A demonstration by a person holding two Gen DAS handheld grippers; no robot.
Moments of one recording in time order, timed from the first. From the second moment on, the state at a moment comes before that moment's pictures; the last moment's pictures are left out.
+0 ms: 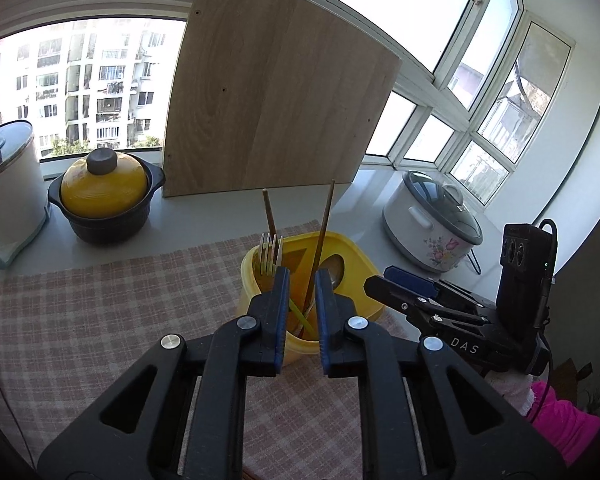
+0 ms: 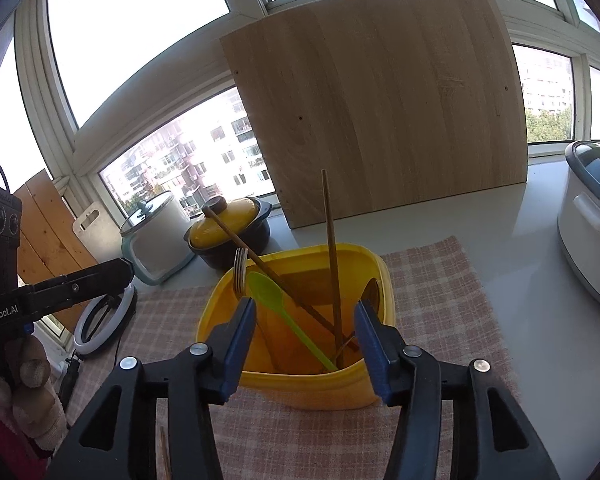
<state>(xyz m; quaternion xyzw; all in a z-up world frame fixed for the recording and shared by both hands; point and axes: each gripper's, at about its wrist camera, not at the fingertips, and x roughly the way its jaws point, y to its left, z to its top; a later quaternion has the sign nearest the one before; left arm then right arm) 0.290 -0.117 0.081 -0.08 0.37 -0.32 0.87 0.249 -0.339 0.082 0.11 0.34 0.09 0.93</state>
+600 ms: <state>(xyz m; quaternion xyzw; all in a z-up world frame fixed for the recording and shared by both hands) 0.251 -0.047 0.047 -0.06 0.39 -0.26 0.88 0.203 -0.322 0.080 0.07 0.33 0.11 0.94</state>
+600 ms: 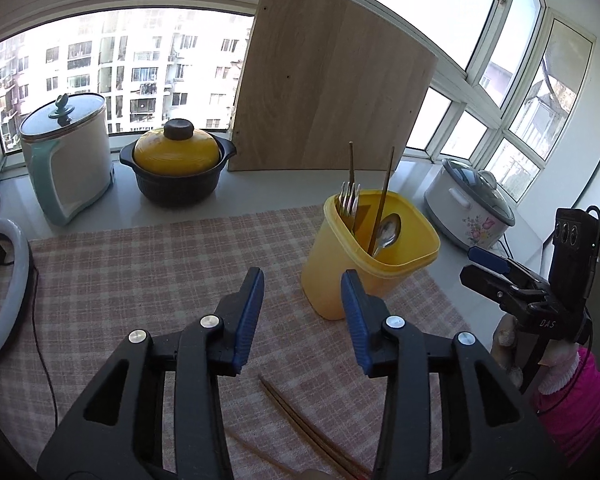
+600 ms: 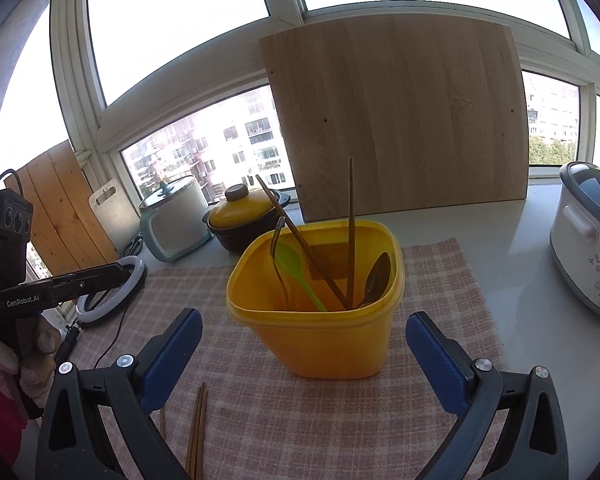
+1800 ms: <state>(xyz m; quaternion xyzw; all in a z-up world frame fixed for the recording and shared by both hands) 0.156 -0.044 -0.095 -0.08 0.55 -0.14 0.82 0.177 -0.200 -0.060 0.00 0.59 0.25 0.77</state>
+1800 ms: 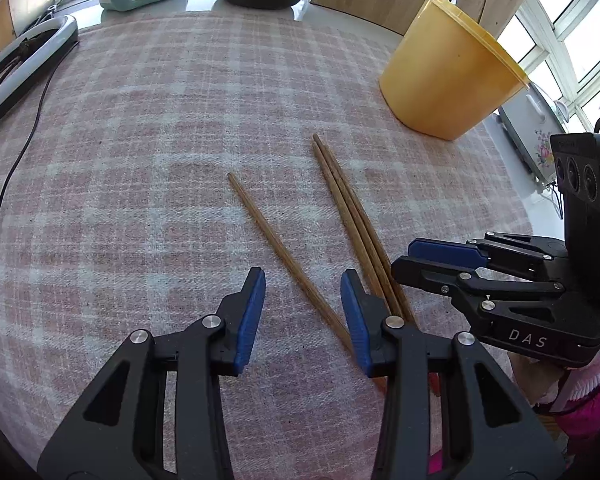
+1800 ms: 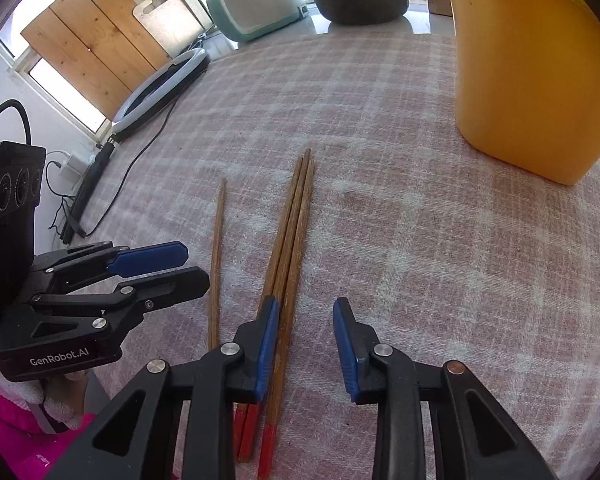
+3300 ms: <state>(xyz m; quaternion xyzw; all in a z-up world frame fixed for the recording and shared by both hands) 0.203 -0.046 -0.108 -0.06 0.63 -0.12 0.77 0.223 -0.205 -0.066 -0.07 0.65 0.28 0.70</state>
